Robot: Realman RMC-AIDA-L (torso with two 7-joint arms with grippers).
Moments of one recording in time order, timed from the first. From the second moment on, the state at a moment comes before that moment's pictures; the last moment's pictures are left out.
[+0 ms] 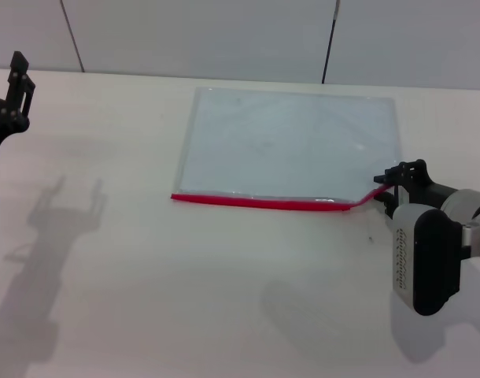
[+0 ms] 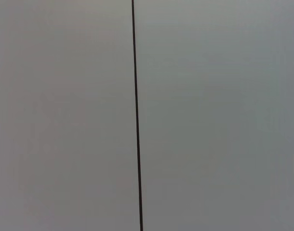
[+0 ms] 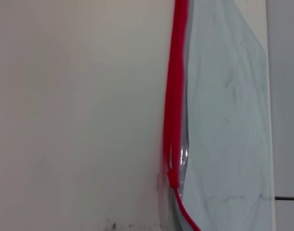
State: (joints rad) left arm -0.45 -2.01 0.00 -0.18 1.33 1.53 -0.12; right arm 0.33 2.04 -1.89 -1.08 -2.55 -0.34 1.50
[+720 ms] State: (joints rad) left arm -0.45 -2.01 0.00 -0.18 1.34 1.53 -0.12; right arm 0.36 2.04 -1.89 -1.07 -2.55 -0.41 1.56
